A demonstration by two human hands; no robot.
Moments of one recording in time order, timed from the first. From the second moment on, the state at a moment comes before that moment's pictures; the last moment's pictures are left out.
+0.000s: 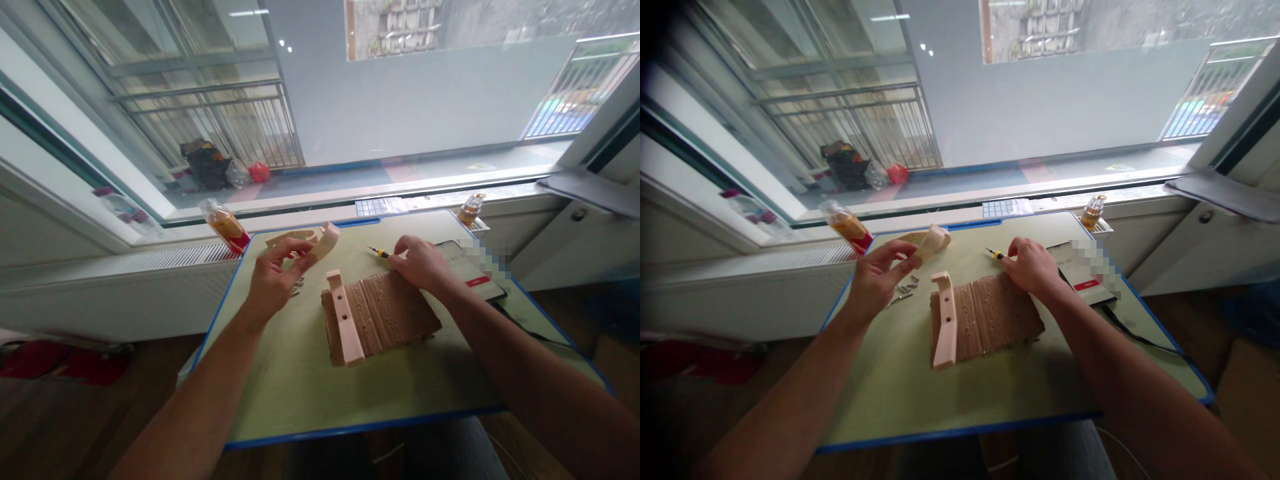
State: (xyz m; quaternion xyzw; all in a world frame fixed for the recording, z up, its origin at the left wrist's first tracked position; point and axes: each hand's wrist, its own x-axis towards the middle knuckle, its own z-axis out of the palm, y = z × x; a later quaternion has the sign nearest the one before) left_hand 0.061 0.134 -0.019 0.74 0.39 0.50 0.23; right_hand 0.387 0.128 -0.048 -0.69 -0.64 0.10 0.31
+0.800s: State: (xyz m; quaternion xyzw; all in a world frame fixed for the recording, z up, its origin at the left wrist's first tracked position) left_hand 0.087 0.085 -0.022 0.81 0.34 0.46 -0.11; right_hand 0.350 0.094 -0.021 -0.43 -0.58 0.37 0.59
